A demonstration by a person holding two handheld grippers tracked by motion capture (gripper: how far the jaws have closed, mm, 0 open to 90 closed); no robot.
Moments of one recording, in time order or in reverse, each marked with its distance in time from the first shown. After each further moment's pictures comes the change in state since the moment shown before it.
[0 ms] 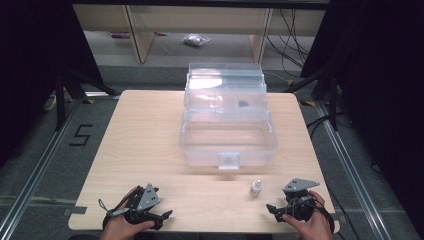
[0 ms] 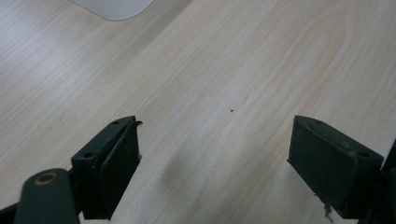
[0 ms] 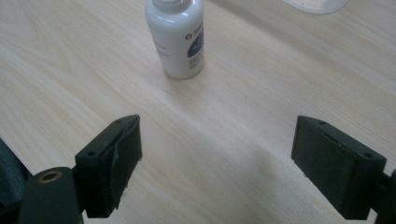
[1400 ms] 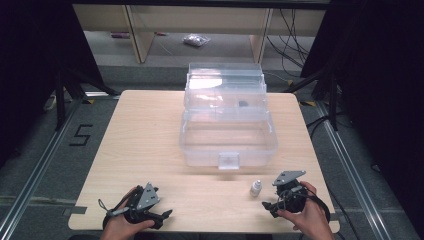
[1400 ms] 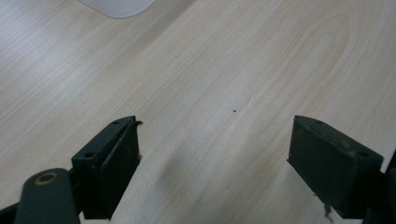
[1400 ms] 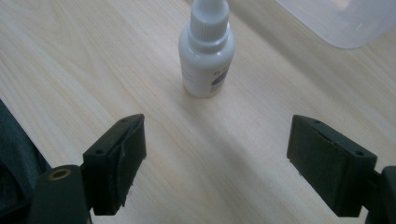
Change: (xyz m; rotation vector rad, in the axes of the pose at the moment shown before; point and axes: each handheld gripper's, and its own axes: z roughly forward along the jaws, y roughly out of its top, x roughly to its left) left arm 0.003 0.000 0.001 0.005 0.004 0.008; right arm 0.007 0.037 -0.001 0.106 0.017 -0.170
